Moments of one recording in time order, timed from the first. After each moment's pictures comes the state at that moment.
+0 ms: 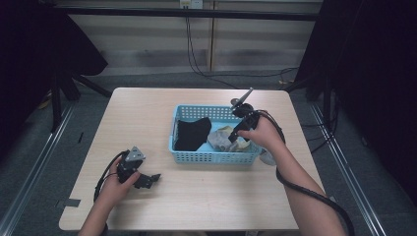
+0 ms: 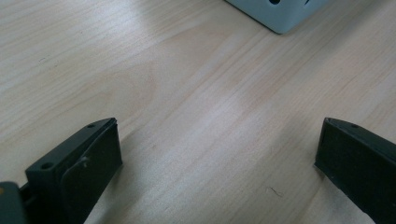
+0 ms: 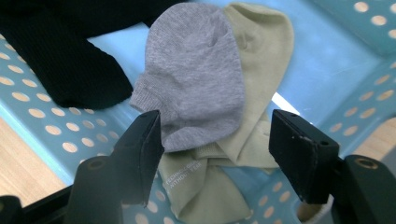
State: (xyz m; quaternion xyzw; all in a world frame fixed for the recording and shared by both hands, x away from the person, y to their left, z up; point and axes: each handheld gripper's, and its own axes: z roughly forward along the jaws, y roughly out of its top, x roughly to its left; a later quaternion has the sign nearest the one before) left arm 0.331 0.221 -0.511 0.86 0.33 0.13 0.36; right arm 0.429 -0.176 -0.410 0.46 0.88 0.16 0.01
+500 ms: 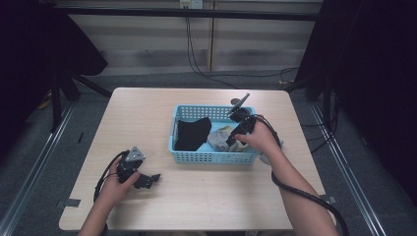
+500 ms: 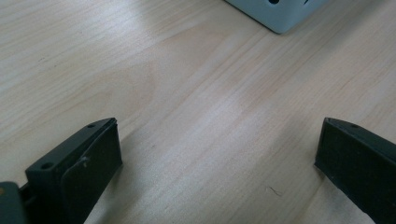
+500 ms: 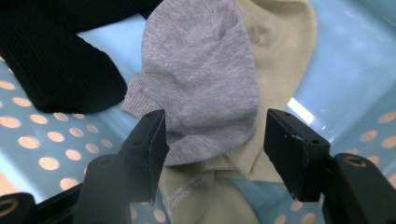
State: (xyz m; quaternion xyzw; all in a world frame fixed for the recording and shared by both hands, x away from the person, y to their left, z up) left arm 0.331 0.221 -0.511 0.87 0.33 0.13 0.35; right arm 0.430 -0.170 -0.431 0.46 0.87 0.16 0.00
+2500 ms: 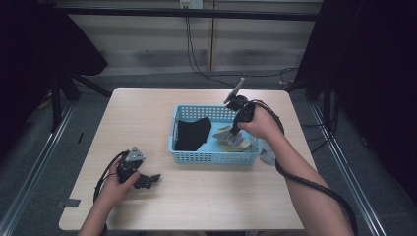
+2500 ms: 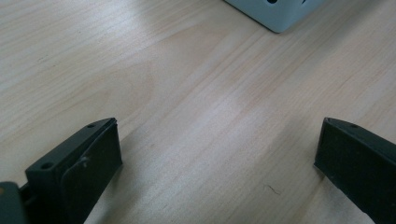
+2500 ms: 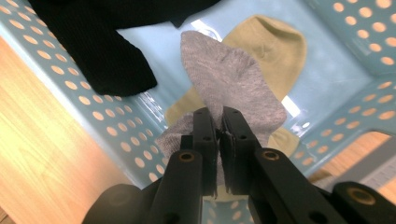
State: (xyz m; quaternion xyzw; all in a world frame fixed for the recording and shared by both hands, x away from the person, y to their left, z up) left arm 0.331 0.221 -0.511 0.86 0.33 0.13 0.36; right arm 0.435 -0.158 -0.371 0.42 0.90 0.12 0.00
